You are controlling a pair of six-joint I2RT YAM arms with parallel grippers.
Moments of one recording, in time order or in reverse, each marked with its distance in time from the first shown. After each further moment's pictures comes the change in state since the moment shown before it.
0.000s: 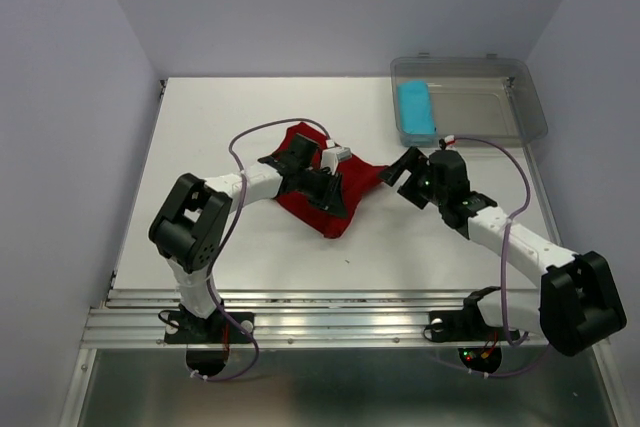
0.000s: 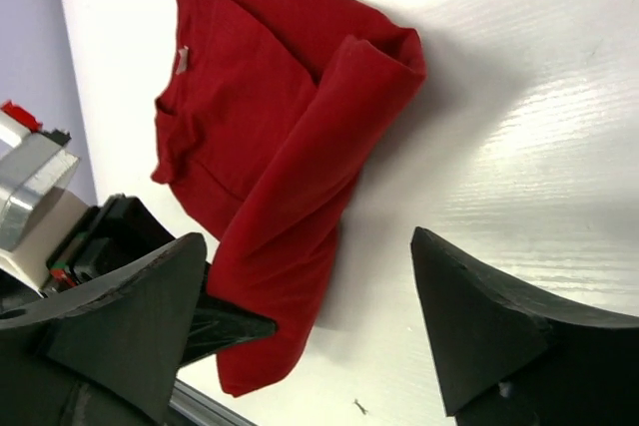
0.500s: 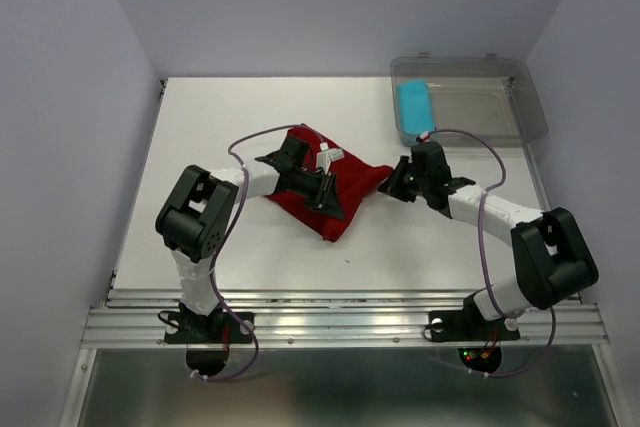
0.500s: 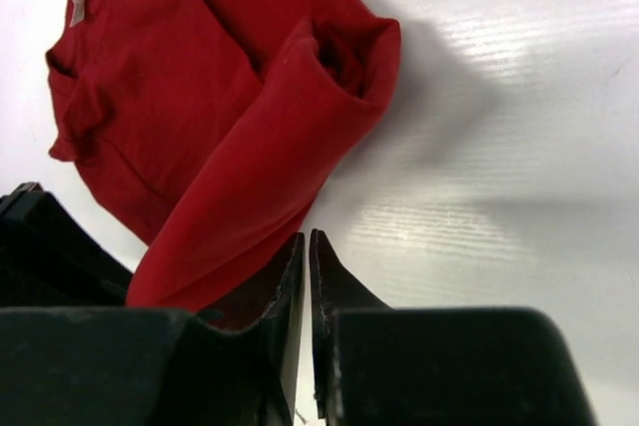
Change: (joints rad) left arm 0.068 0.086 -0.014 0.053 0.192 -0.040; right arm 0.003 0.248 0.109 -0.047 -0.096 -0.156
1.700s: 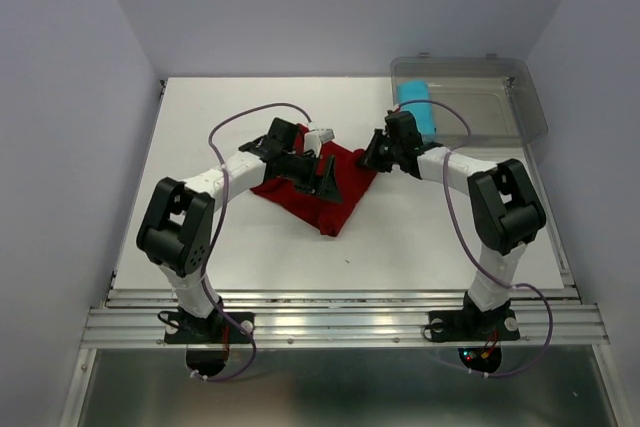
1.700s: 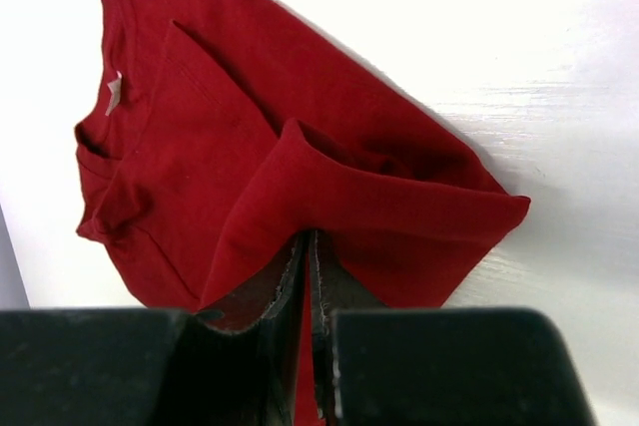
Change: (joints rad) left arm 0.049 -0.113 0.088 -0.171 -0.154 0.062; right arm 0.008 0.408 0.415 -0.013 -0.075 -0.061
